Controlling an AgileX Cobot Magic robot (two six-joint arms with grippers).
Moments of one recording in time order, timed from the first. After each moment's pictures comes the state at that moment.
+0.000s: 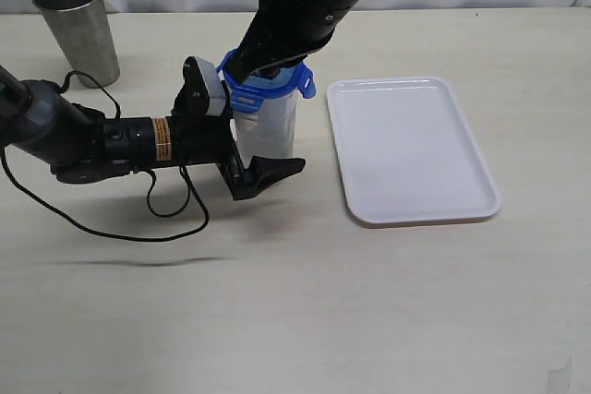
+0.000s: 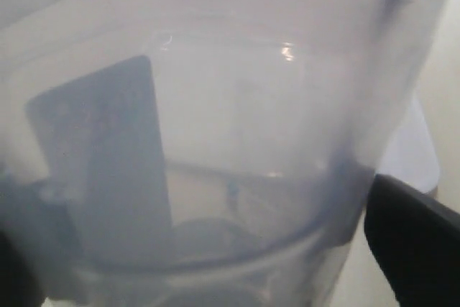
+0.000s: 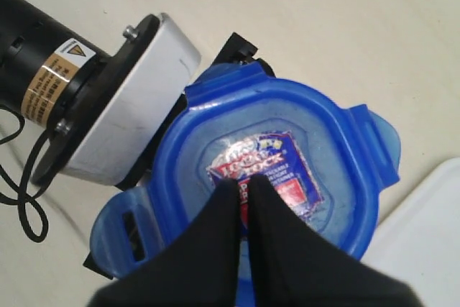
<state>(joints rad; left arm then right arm) -0.32 2.27 -0.99 1.03 -1.09 -0.29 0.61 1.87 -1.61 0.15 0.87 -0.34</state>
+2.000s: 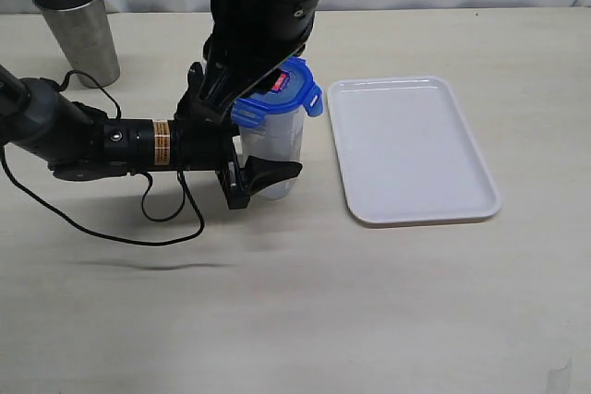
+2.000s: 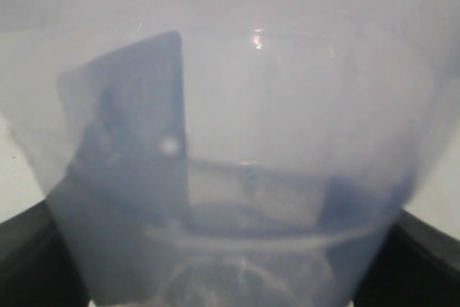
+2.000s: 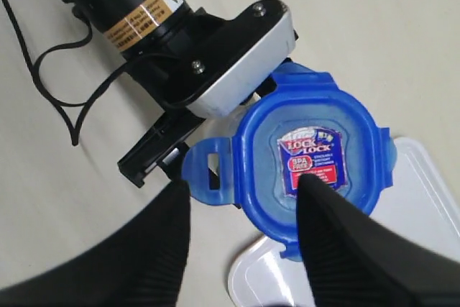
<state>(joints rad) -0.32 2.27 -0.99 1.13 -1.09 -0.34 0.85 1.81 -1.71 -0.20 1.13 -0.20</state>
